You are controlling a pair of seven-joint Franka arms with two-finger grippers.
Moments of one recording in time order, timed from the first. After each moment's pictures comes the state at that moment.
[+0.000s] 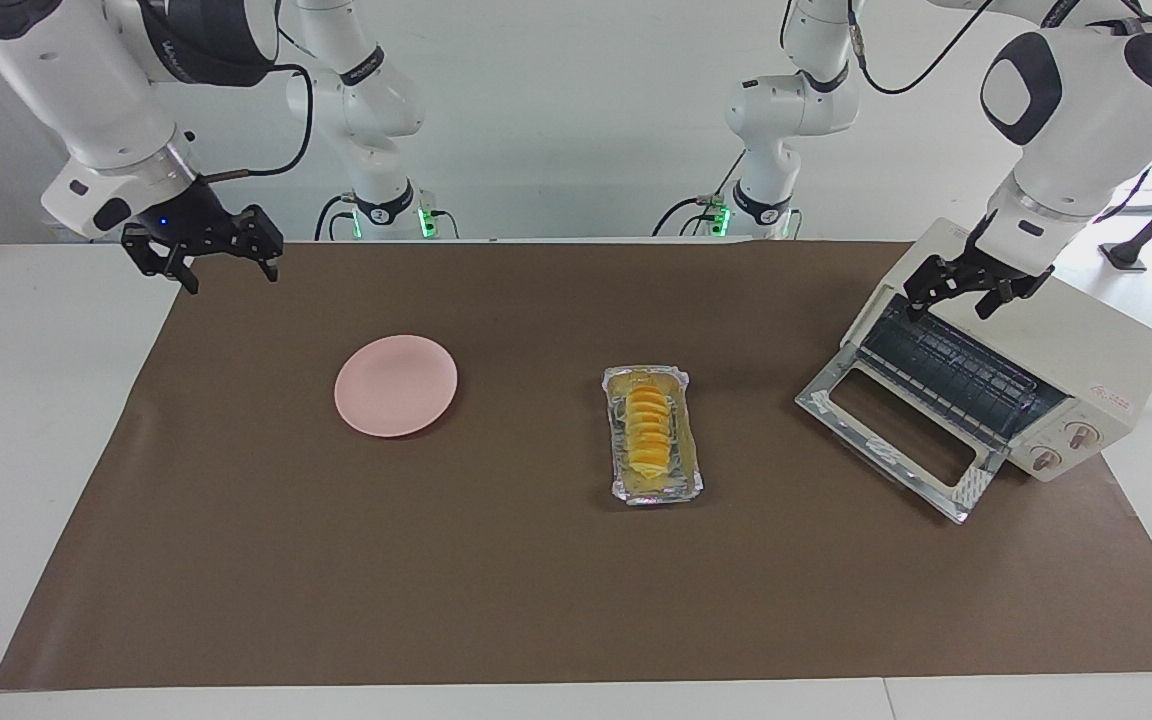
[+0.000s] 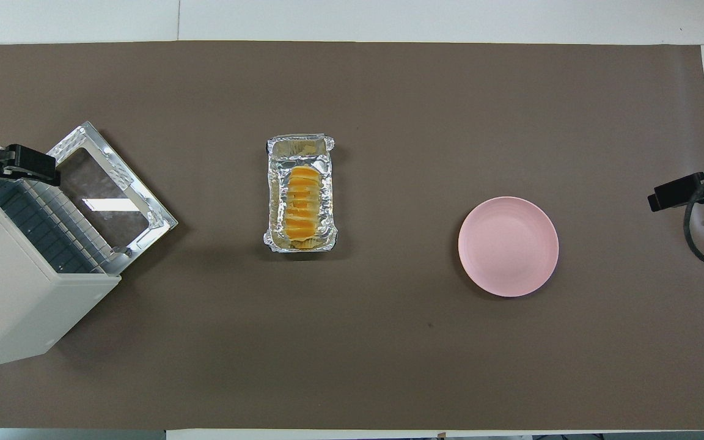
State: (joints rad) left arm -0.02 0.06 0.01 -1.63 0.00 1.65 0.02; right arm -0.18 -0.02 0.10 -1.63 0.01 1.53 -0.23
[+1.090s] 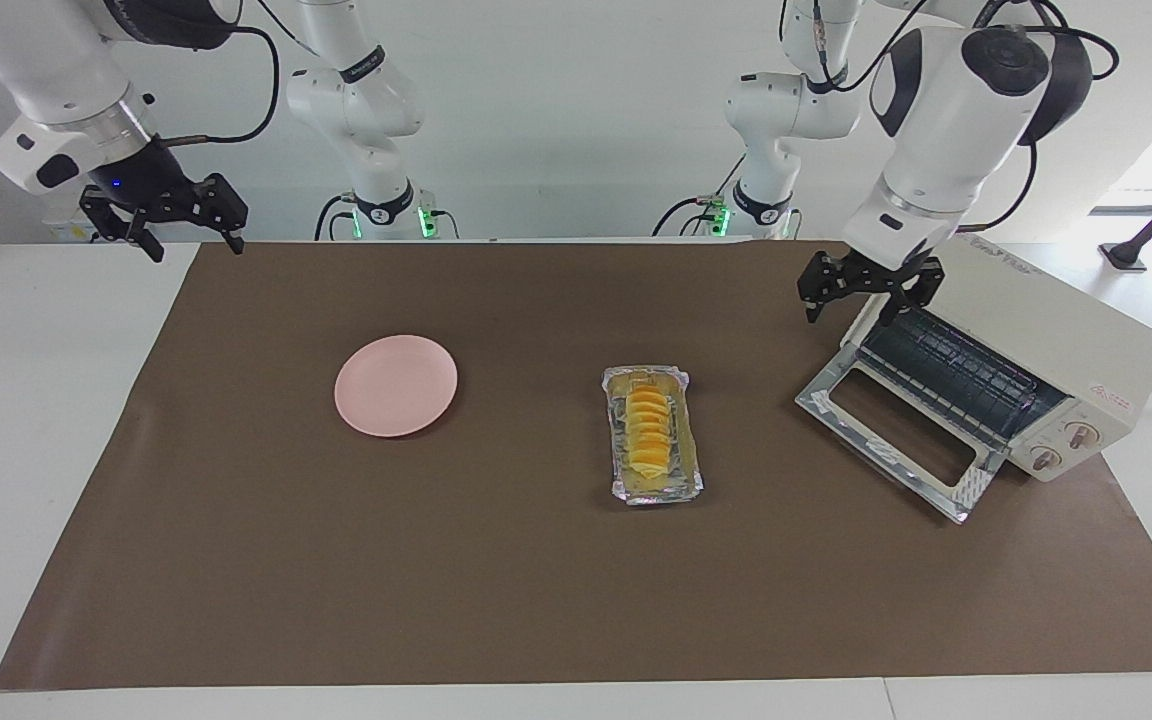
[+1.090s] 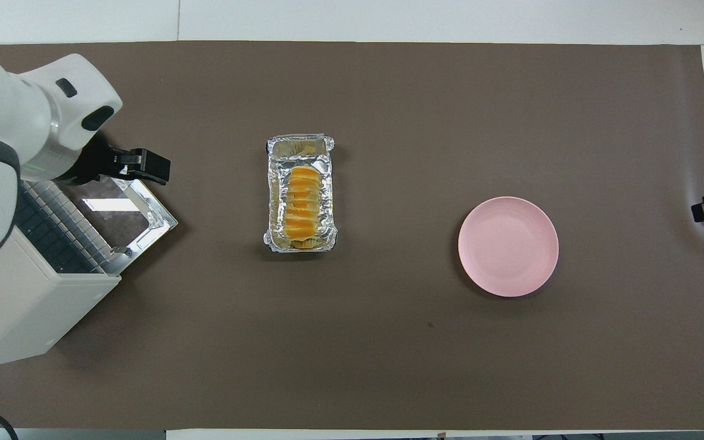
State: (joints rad) left arm -0.29 0.06 0.00 -1.63 0.00 1.72 -0.15; right arm -0.19 -0.06 0.05 -1.62 0.01 1.50 -0.23
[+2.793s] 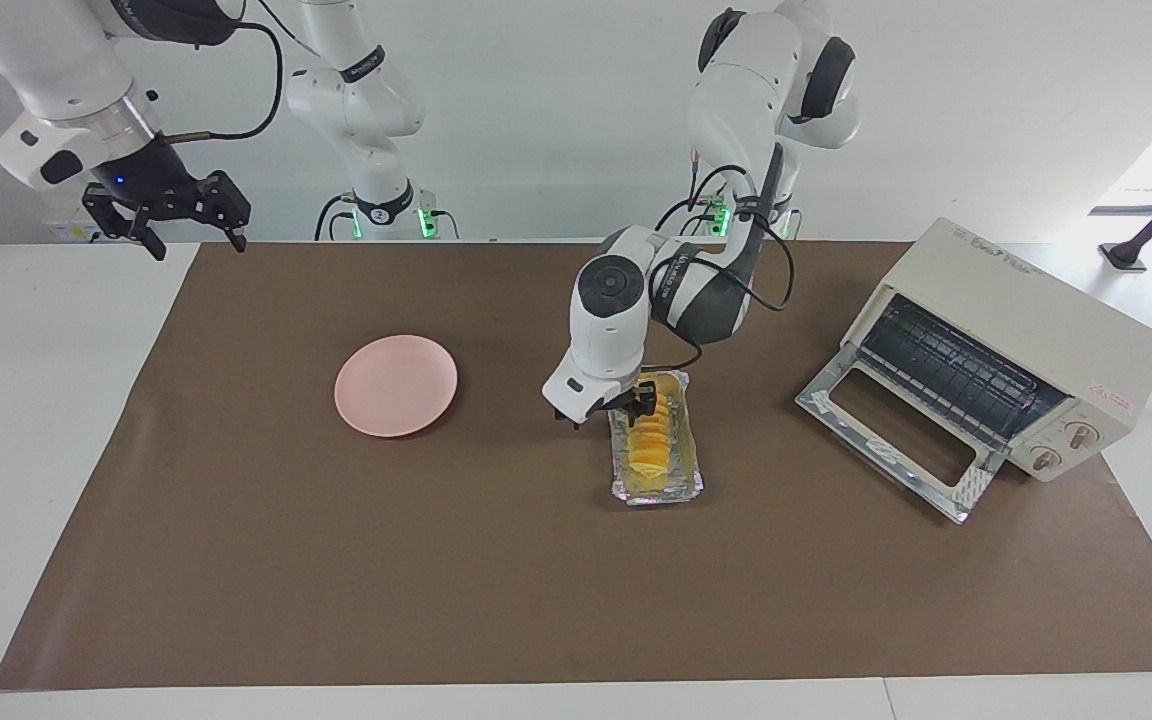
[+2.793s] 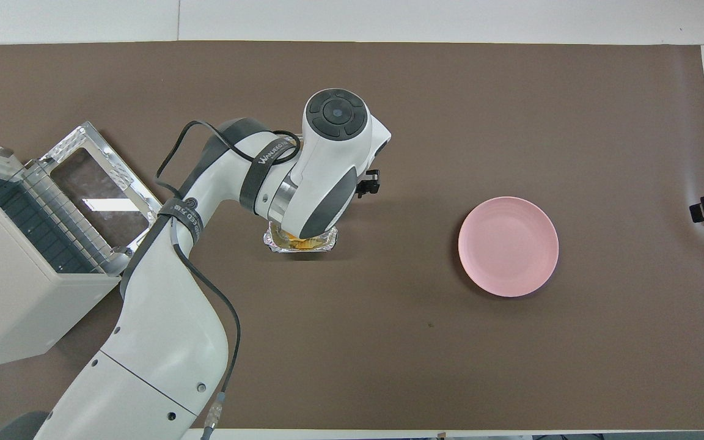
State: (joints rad) left arm -0.65 0.63 0.00 -1.35 -0.02 1.91 -0.58; right arm -0.19 -0.07 0.06 -1.62 0.01 1.50 -0.23
